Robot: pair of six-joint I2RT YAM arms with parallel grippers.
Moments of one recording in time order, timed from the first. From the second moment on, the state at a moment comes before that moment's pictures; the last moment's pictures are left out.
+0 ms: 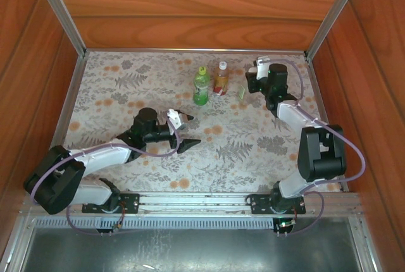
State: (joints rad) left arm -0.68 1.30 0.47 0.52 0.63 0.16; right arm 0.17 1.59 0.98 0.18 -0.18 -0.10
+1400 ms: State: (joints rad) left arm -0.61 1.12 0.37 0.53 0.36 0.16; right arm 0.17 0.94 0.69 0.04 -0.23 -0.08
